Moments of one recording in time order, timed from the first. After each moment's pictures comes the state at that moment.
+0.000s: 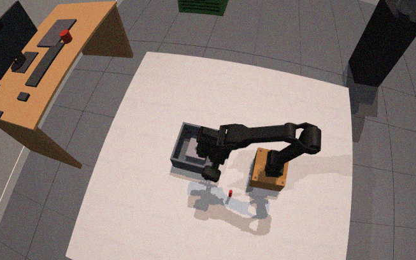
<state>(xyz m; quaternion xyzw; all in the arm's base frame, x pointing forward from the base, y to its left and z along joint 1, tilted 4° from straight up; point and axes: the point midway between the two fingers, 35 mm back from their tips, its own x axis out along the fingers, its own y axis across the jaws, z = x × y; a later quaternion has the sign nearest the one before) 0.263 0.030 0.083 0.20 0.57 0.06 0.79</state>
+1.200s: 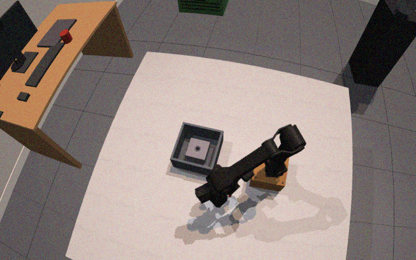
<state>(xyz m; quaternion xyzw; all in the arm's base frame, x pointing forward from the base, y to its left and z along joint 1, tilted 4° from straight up) 0.170 0.102 0.062 0.18 0.71 -0.33 0.60</state>
